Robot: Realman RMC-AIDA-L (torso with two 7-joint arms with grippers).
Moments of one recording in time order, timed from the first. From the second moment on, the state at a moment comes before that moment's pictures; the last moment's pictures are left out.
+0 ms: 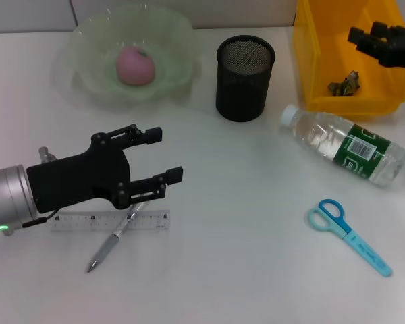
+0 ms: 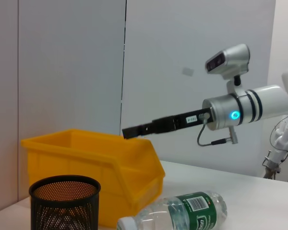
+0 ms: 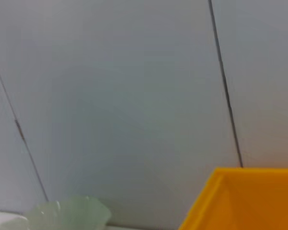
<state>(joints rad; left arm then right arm) -0.36 -2.07 1.04 0.58 1.56 1.52 -1.02 0.49 2.08 -0.71 -0.71 -1.68 -1.07 1.48</state>
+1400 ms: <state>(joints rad) -0.34 -2.07 1.05 0.58 1.56 1.53 -1.02 0.61 2.07 -0.98 -1.47 -2.68 -1.75 2.27</state>
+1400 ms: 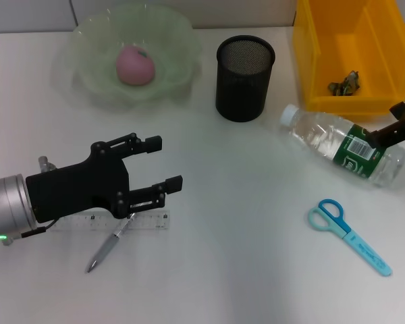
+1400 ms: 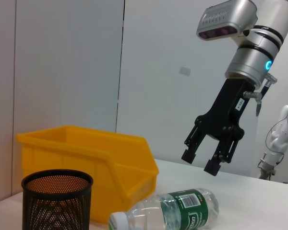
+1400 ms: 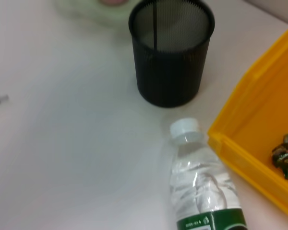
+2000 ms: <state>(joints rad) -0.33 -2.07 1.05 0.57 1.56 1.55 -1.01 0.64 2.08 -1.05 -1.35 -2.77 -1.66 2.28</state>
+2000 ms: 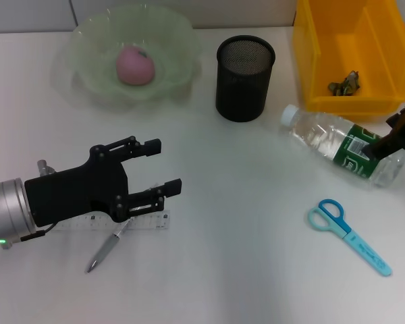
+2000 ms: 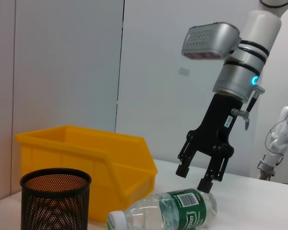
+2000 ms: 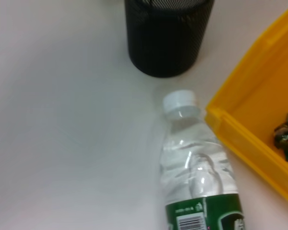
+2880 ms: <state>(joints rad) -0.33 -2.07 1.04 0.56 1.56 1.55 -1.01 0.68 2.08 -1.11 -1.25 -2.79 -1.58 2.29</state>
